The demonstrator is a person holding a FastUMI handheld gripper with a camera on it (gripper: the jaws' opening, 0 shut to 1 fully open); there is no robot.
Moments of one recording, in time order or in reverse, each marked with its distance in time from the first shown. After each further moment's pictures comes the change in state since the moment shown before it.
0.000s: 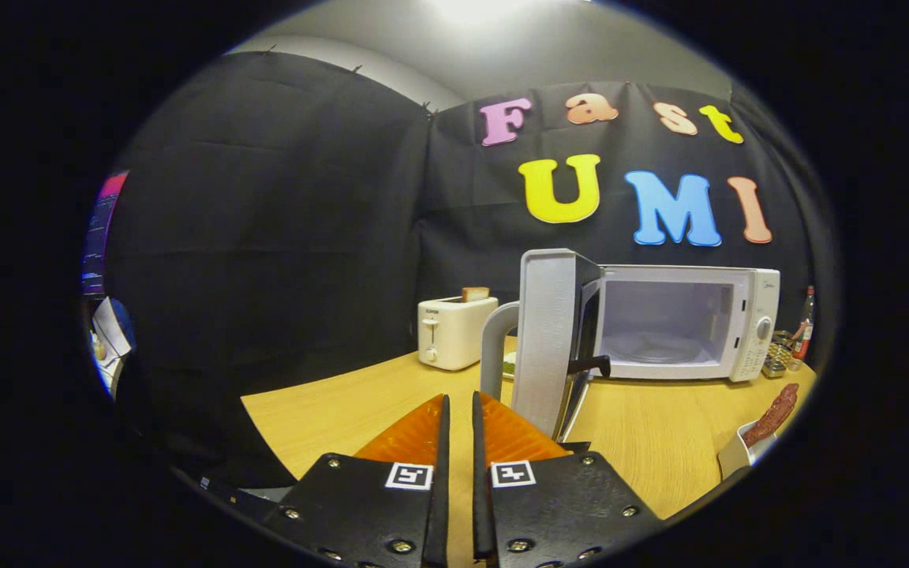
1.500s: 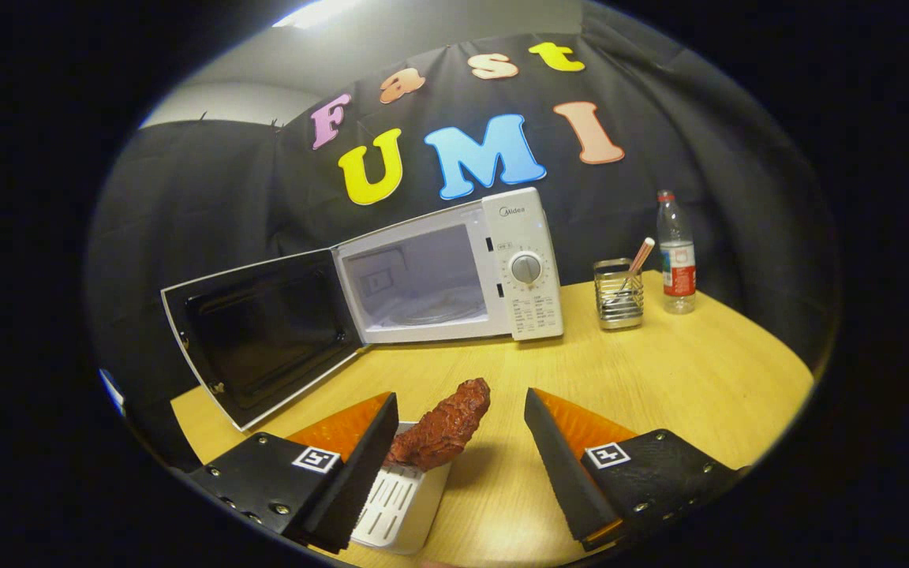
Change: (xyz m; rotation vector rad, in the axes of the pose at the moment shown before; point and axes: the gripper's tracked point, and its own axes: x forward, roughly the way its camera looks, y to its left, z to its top) arm -0.123 -0.358 -0.075 0.369 0.087 -0.262
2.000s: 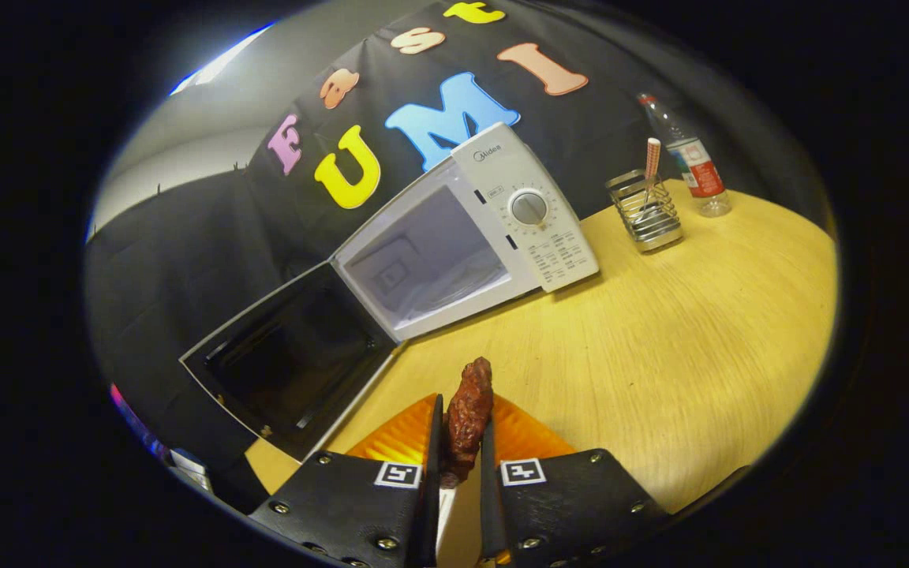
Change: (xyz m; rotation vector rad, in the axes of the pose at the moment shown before) arm 0.025 0.019 -0.014 0.355 0.114 0.156
